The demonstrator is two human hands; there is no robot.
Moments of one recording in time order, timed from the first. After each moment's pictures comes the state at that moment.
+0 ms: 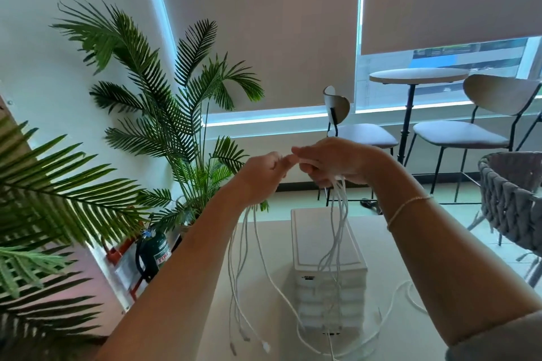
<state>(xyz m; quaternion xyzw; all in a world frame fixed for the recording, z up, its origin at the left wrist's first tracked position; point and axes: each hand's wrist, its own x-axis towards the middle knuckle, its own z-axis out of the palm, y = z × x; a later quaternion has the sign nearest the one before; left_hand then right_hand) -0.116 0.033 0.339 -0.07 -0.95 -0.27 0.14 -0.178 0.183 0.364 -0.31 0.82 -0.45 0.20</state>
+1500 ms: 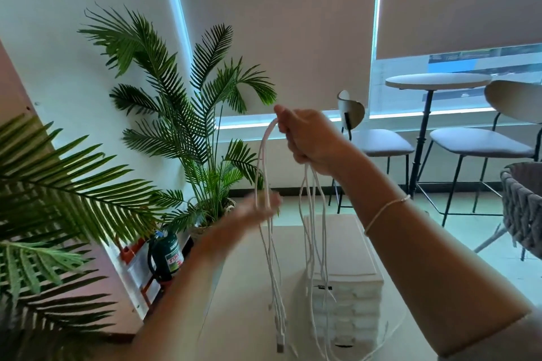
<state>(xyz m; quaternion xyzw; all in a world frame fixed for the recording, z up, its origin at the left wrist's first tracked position) -0.107 -0.032 0.268 -0.02 -0.87 -0.50 0.04 -0.155 0.121 0.391 -0.31 0.69 -0.65 0.06</state>
